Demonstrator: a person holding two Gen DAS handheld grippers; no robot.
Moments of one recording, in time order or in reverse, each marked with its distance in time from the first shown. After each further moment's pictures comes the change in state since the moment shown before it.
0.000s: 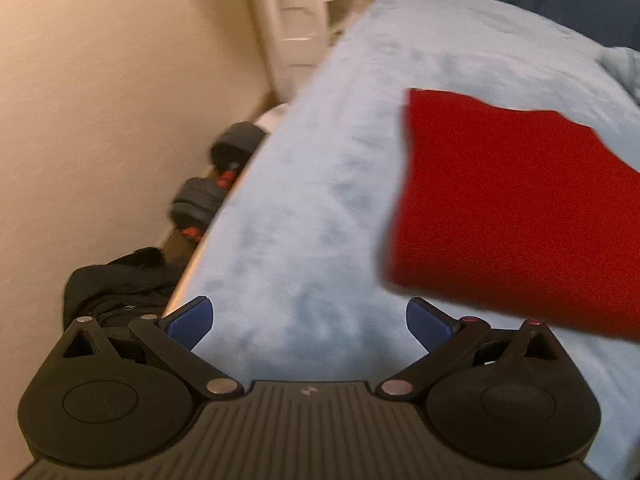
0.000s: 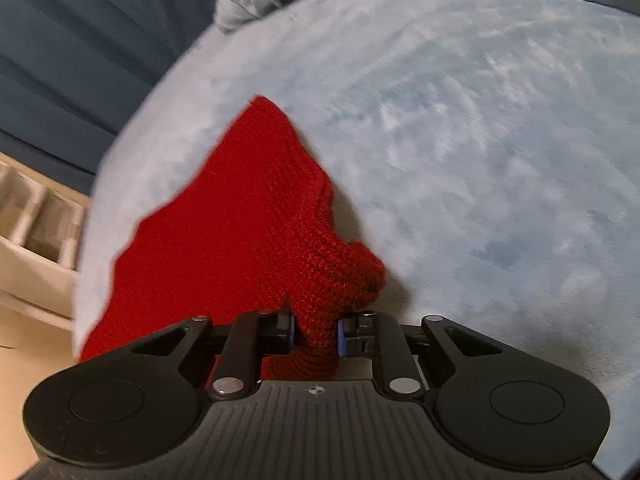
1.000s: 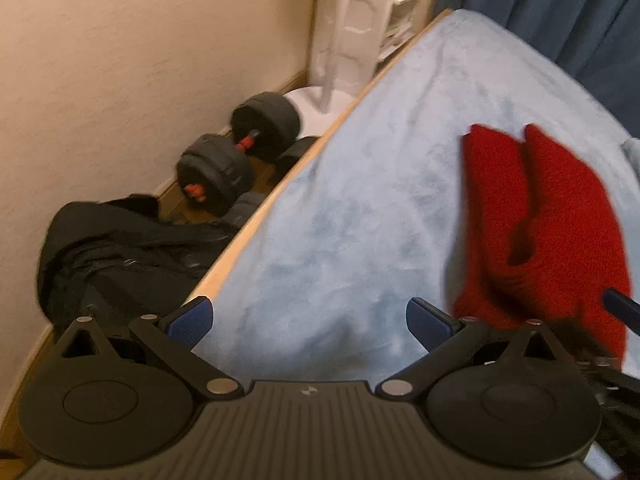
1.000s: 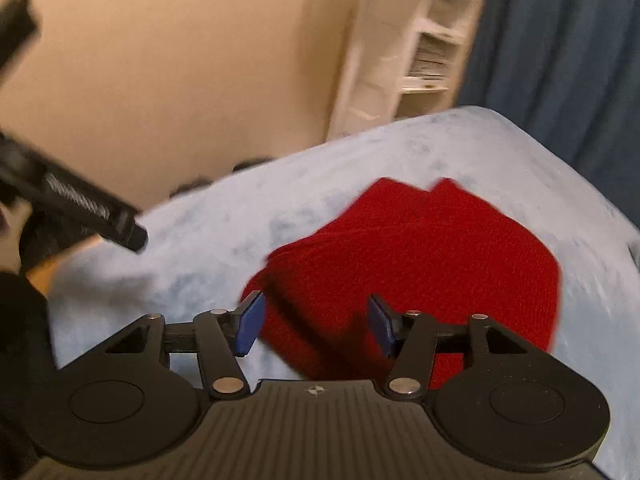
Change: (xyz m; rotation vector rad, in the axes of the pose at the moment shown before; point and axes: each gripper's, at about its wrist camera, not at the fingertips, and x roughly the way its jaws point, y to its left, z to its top) left arm 0.019 0.092 -0.005 -0.249 0.029 -0.146; right arm -0.059 0.260 -0.257 -1.406 -0.038 0.343
